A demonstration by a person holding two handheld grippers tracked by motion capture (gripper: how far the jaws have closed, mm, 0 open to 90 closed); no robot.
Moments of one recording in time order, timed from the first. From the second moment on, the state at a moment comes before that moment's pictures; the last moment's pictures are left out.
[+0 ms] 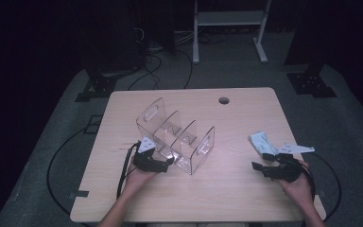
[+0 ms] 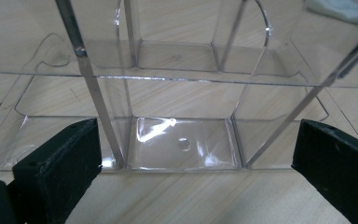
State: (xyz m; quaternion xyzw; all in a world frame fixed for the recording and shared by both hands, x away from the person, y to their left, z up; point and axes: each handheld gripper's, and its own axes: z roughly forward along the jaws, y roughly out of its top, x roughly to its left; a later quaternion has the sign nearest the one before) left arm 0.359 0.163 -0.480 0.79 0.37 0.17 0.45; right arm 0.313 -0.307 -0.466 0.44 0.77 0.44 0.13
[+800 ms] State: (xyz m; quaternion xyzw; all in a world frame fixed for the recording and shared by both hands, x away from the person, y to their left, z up) left arm 0.344 0.143 -0.473 0.80 0.36 0.18 0.44; right arm 0.378 -0.317 -0.465 0.51 0.76 0.35 0.19
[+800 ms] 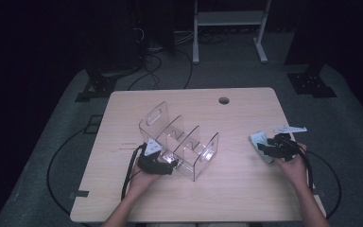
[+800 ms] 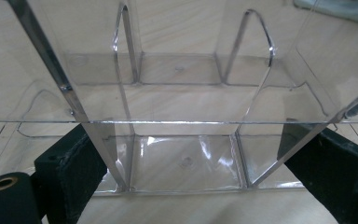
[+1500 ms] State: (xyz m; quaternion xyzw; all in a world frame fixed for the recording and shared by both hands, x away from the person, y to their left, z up) left arm 0.331 0.136 -0.475 0.80 0.35 0.16 0.45; right arm 0.385 -0.305 -0.487 0.50 0.78 0.32 0.19
